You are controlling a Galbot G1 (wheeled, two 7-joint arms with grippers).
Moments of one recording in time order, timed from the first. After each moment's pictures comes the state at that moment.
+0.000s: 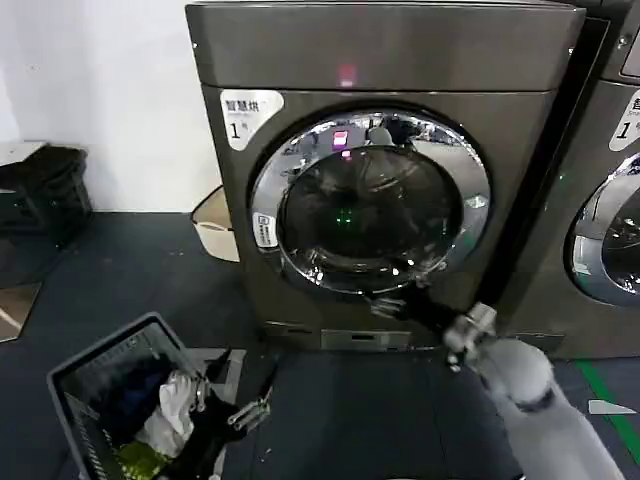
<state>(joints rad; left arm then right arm) 1.73 -1.45 -0.55 -2.26 -0.13 -0.09 0.28 -0.70 1.12 0.16 1.66 0.38 -0.13 -0.49</state>
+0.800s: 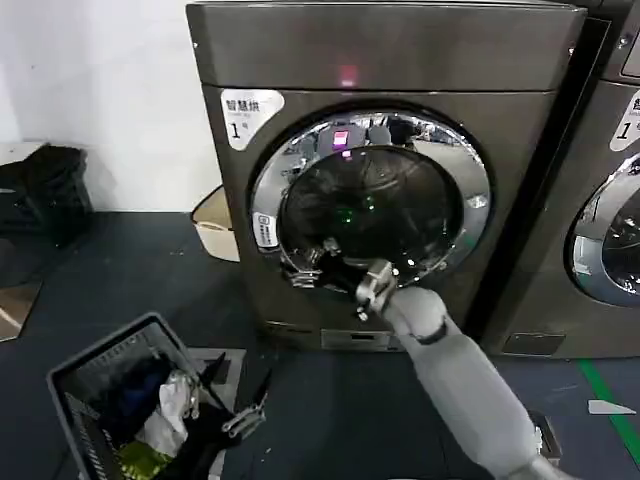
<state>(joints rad) 1.77 -1.46 -0.57 -2.28 -0.11 -0.10 0.28 -0.42 1.34 -0.04 1.35 0.32 -0.10 -0.50</state>
